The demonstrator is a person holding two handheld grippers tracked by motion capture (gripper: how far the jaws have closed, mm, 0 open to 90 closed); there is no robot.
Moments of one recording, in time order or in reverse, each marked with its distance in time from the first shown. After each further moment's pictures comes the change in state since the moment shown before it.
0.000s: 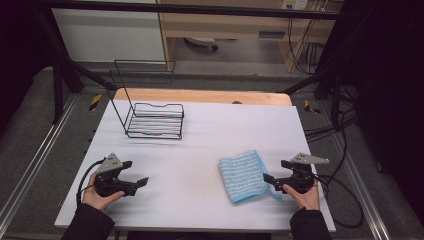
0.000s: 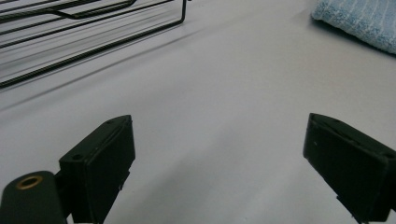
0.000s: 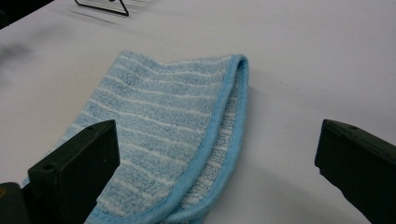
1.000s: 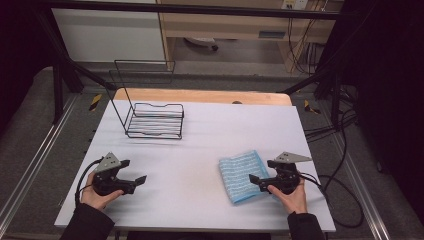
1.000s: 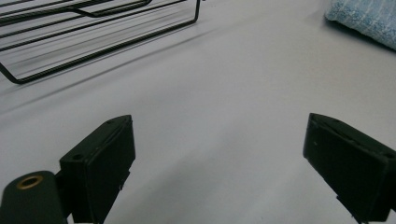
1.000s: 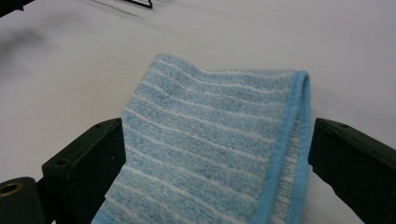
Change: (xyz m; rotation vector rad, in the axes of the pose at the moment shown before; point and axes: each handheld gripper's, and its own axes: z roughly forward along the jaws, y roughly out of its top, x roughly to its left) left arm 0.006 -0.002 0.000 0.001 0.030 -0.005; right arm 0.042 0.016 0.021 0.045 0.005 -0.055
